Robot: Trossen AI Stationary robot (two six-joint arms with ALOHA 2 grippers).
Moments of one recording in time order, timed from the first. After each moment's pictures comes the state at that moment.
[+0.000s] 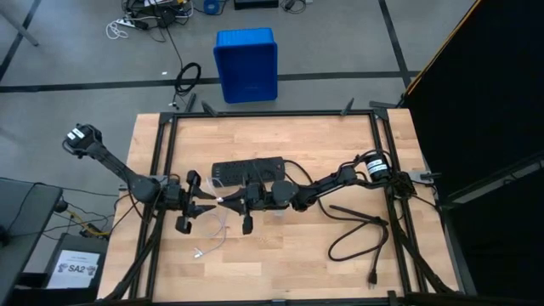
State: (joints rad) left arm -0.64 0.67 0.04 0.86 -0.57 0.01; right arm 0.18 2.21 1.41 1.02 0.12 0.08
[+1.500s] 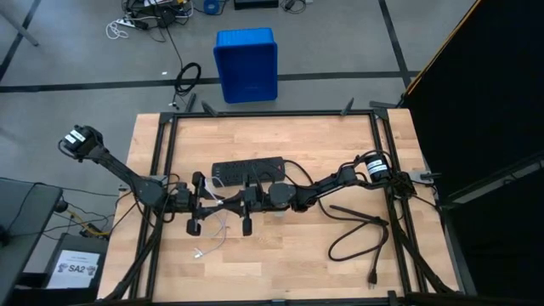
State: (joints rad) left arm -0.61 0.88 0.13 0.89 -0.61 0.04; right arm 0.18 2.21 1.41 0.94 0.13 0.09
